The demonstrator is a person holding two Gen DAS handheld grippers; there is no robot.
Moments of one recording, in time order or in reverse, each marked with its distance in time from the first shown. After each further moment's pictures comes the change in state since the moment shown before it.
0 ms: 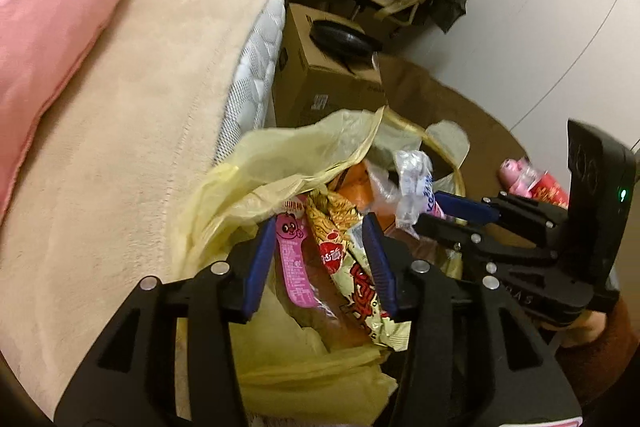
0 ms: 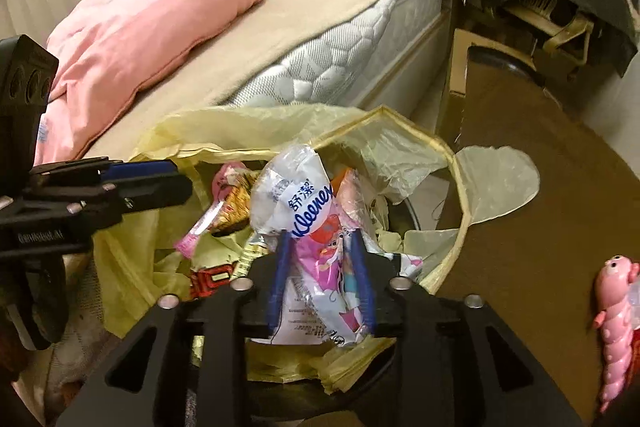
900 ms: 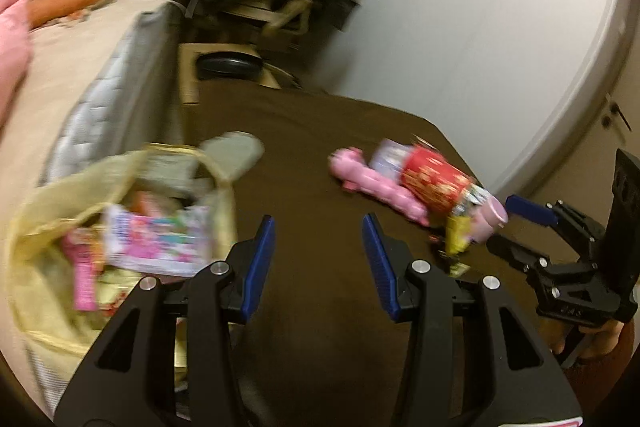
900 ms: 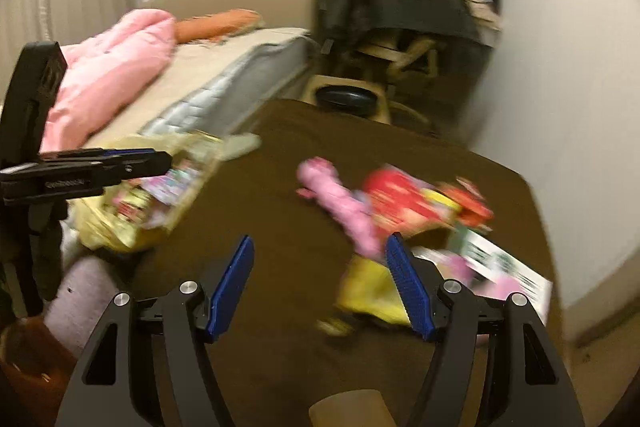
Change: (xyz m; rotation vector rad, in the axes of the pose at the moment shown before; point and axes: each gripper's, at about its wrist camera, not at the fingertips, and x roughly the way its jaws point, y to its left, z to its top) left arm 0.007 -0.209 -0.024 0.247 -0.062 -0.163; right arm -0.215 -0.121 -0.144 0.171 -0.200 -0.389
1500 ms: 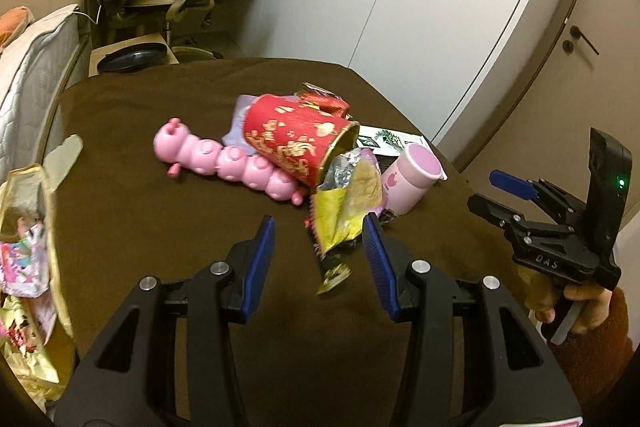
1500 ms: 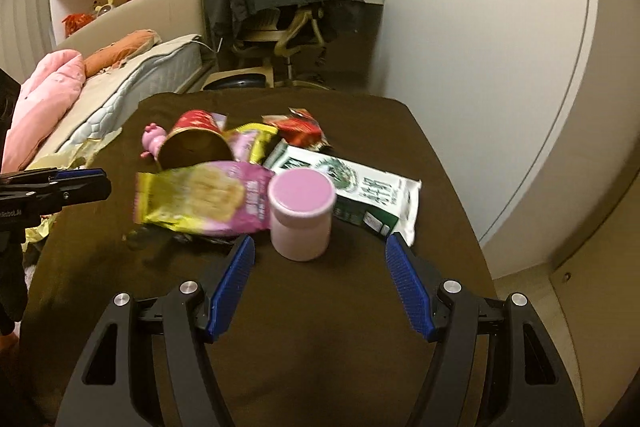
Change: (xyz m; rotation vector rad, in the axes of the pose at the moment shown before) left arm 0.082 -0.128 -0.016 0.185 0.120 -0.124; right arm -0.010 -0.135 -0.081 0.244 0.029 -0.140
